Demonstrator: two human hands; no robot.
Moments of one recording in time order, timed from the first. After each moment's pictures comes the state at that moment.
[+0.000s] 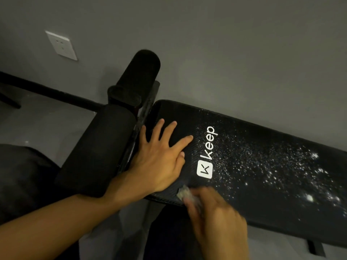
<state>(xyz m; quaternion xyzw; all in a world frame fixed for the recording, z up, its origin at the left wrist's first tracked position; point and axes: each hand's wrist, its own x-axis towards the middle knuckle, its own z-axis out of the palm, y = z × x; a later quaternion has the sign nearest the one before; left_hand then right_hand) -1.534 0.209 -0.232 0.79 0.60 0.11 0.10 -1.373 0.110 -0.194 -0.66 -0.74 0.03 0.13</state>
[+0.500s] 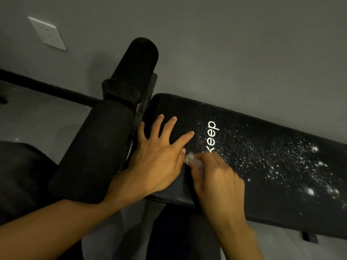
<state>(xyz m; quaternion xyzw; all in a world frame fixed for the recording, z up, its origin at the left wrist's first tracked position) -1.535 0.210 -0.238 0.80 0.59 0.12 0.08 -1.383 0.163 -0.187 -0.67 -0.73 0.03 0.12</state>
